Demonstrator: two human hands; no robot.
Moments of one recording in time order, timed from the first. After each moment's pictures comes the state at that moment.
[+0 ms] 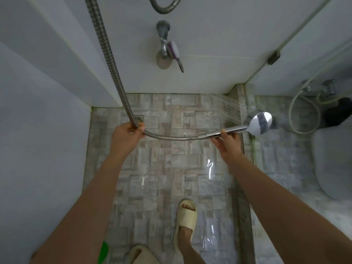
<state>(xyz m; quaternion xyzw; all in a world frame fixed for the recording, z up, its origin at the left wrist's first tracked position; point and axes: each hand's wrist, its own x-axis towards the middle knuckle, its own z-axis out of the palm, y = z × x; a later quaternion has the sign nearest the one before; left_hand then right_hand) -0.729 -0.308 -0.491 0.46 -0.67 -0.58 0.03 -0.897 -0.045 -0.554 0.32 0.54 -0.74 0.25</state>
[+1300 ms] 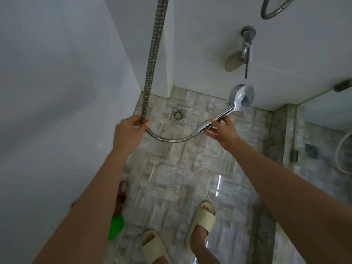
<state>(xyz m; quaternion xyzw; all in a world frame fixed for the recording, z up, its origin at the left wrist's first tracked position) -0.566 -0.387 -0.460 0.52 -0.71 -0.46 0.09 -0.805 -0.217 -0.529 0.08 0.65 -0.61 0.45</state>
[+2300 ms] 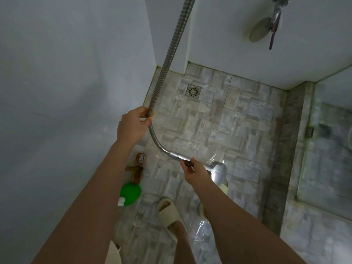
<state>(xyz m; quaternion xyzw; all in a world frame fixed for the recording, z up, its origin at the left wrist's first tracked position) -0.443 -0.368 -0.458 0.51 -0.76 -0.40 0.02 -0.525 -0.171 -0.536 0.53 0.41 -0.61 0.41</state>
